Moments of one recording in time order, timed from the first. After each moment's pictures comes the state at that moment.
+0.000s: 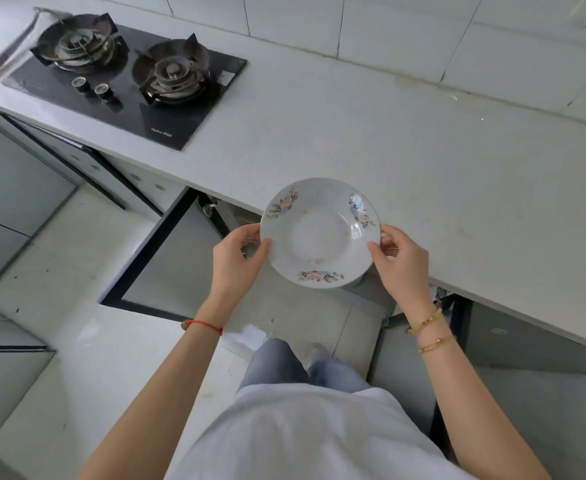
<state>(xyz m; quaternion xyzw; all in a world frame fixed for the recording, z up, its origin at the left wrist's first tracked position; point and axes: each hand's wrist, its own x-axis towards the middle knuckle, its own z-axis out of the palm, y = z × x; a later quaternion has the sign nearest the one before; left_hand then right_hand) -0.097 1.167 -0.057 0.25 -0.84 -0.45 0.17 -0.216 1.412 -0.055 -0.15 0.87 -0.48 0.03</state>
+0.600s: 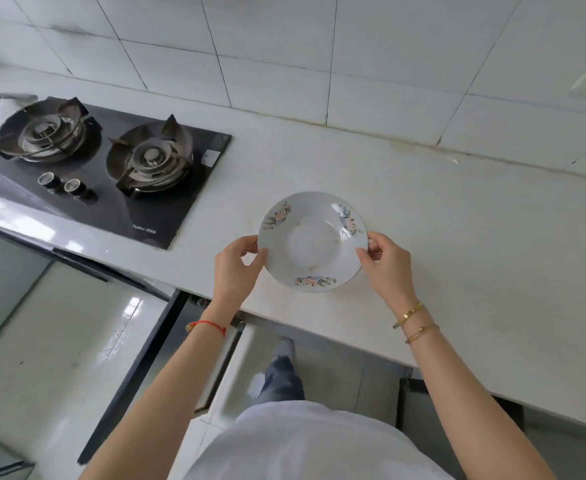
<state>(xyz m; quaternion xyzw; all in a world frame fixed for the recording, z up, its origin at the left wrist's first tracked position) -0.306 1.029 -0.070 0.23 -0.86 -0.44 0.13 -0.402 1.280 -0.067 -0.09 0.89 -0.45 0.02</state>
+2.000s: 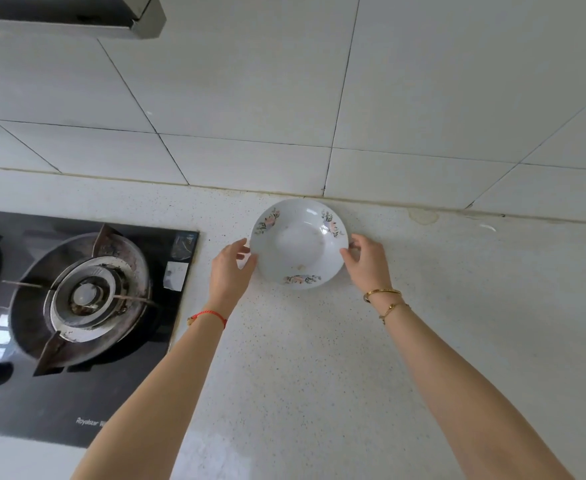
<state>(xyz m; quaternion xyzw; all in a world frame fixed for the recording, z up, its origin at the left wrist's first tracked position) -0.637 0.863 -0.147 0.20 -0.89 -0.41 -0.01 -0.693 1.121 -0.144 0.01 0.92 -0.38 0.07</state>
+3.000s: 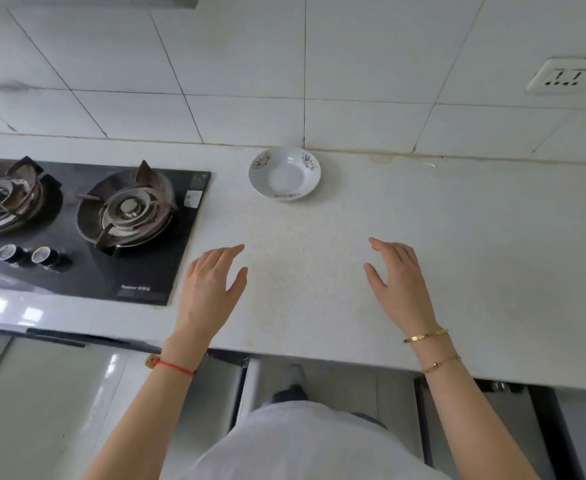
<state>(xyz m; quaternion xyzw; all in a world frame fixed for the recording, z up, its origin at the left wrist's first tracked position) -0.318 0.934 -0.025 0.02 -0.97 -0.20 0.11 -0.378 1.241 -0.041 -0.13 0.95 -0.28 -0.08</state>
